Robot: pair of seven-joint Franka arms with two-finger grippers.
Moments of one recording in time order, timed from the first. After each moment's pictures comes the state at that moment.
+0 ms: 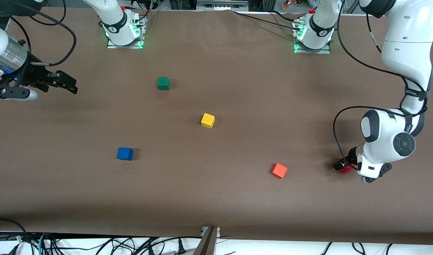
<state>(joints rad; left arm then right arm) 0.14 0.73 -0.08 -1.61 0.02 2.29 -0.49 0.20 0.01 -0.11 -1.67 0.02 1.64 0.15</state>
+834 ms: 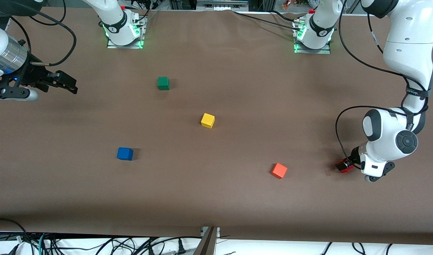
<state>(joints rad) 0.16 0.73 -0.08 -1.63 0.02 2.35 -0.49 0.20 0.01 -0.11 -1.67 0.02 1.64 0.15</state>
